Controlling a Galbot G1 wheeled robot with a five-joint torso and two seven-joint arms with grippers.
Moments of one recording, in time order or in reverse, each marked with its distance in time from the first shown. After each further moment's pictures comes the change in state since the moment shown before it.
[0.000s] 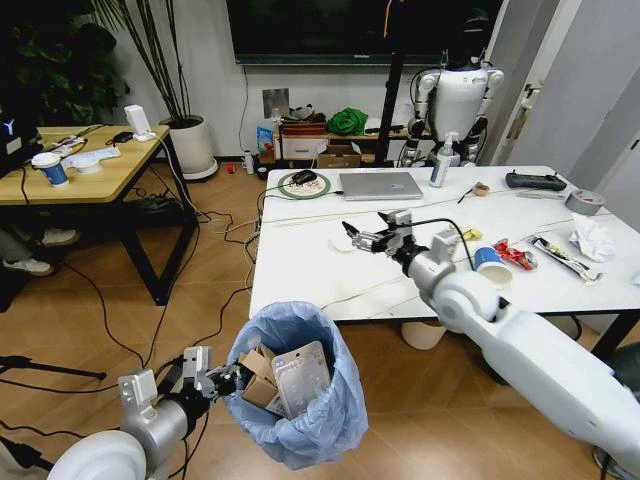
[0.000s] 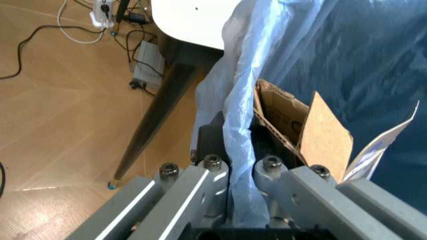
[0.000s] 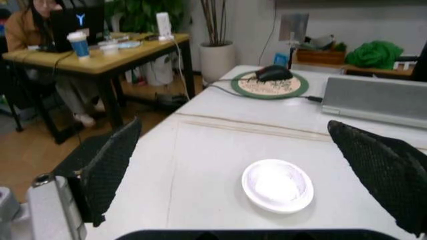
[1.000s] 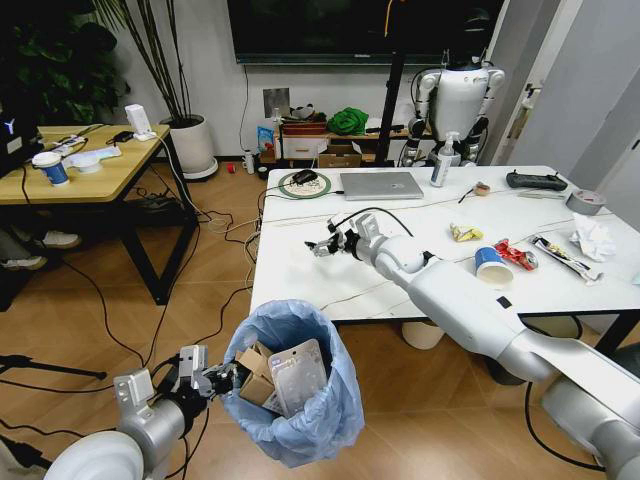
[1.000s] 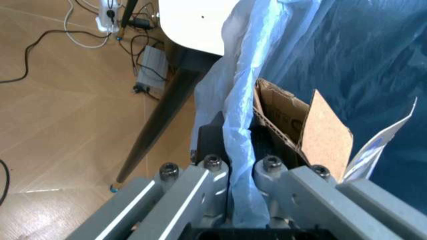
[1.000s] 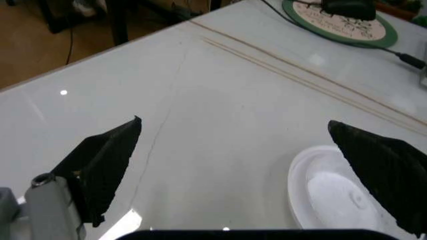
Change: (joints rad) left arm 0.014 -0.020 -0.020 -0.005 0.013 -0.001 0.002; right arm 0.292 0.295 -0.218 -0.518 -0.270 -0.125 -0.255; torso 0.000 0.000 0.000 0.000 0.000
